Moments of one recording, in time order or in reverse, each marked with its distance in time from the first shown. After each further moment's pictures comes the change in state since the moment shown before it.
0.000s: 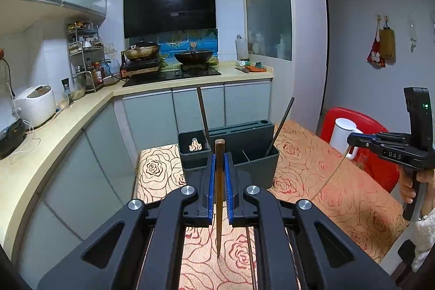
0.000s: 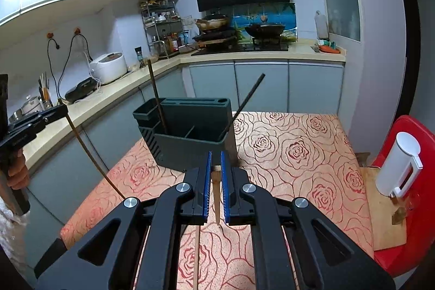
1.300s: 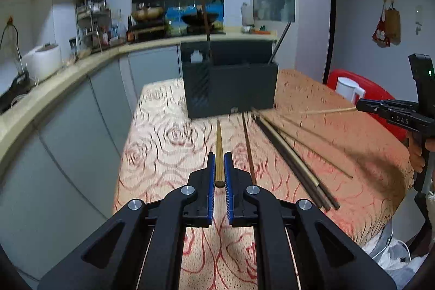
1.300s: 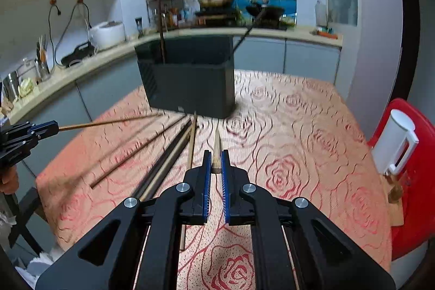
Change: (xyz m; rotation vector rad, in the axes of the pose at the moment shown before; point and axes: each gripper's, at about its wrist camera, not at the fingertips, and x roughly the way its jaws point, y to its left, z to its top) left arm -0.015 -0.008 -0.152 -0.021 0.117 0.032; right arm -0.003 0.009 -0.108 -0.076 0.061 -0.054
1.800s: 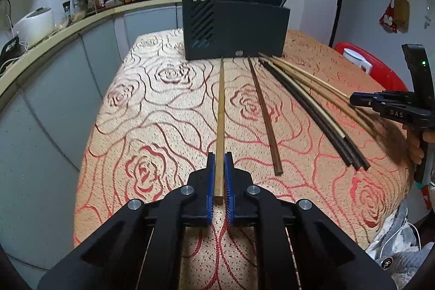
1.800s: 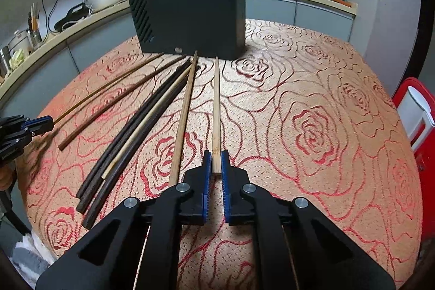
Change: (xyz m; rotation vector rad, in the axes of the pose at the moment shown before) left arm 0.051 0.009 -0.059 -0.046 0.183 -0.027; right arm 0.074 0.006 -0.044 -0.023 0.214 0.003
